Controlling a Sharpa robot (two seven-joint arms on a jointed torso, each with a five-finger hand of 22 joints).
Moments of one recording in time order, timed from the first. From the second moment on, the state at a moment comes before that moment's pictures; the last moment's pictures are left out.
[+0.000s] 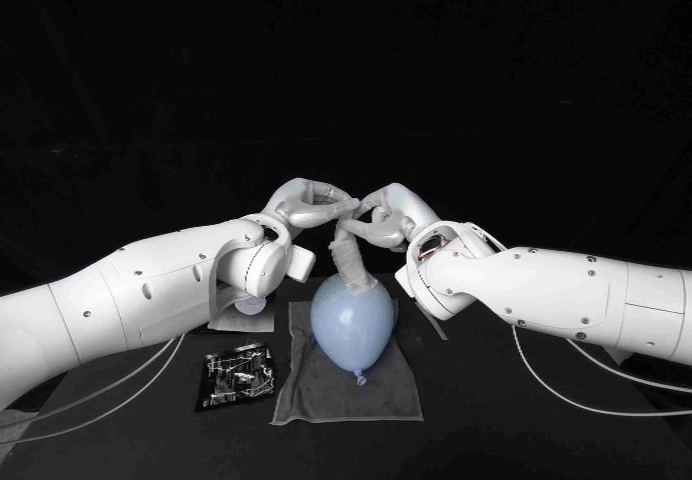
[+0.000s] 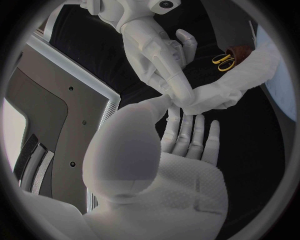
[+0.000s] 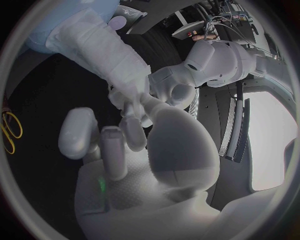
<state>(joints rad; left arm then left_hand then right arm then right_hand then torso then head) 1.26 -0.59 -0.03 1.32 -0.27 -0.36 0.22 1.44 -0.16 0.57 0.12 0.04 0.96 0.18 0.49 0.70 0.68 0.19 0.63 0.13 0.31 0.20 0.84 0.20 0.08 0.51 0.29 0.05 0.05 1.33 -0.59 -0.17 1.51 -0.99 -0.75 -0.26 1.23 -0.14 0.35 0.15 0.05 1.00 0.11 0.26 0.41 1.39 0.03 1.24 1.31 1.47 -0.02 1.54 1.31 0.10 1.44 0.08 1.10 1.31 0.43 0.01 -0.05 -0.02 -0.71</state>
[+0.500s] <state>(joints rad) 1.26 -0.58 -0.03 1.32 -0.27 -0.36 0.22 1.44 -0.16 0.57 0.12 0.04 0.96 0.18 0.49 0.70 0.68 0.19 0.64 0.13 0.31 0.20 0.84 0.20 0.08 0.51 0.29 0.05 0.05 1.33 -0.59 -0.17 1.51 -0.99 -0.79 -0.25 1.34 -0.04 0.52 0.07 0.05 1.05 0.08 0.31 0.43 1.44 0.02 1.35 1.31 1.47 -0.05 1.57 1.31 0.08 1.46 0.05 1.24 1.31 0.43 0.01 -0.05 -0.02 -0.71</state>
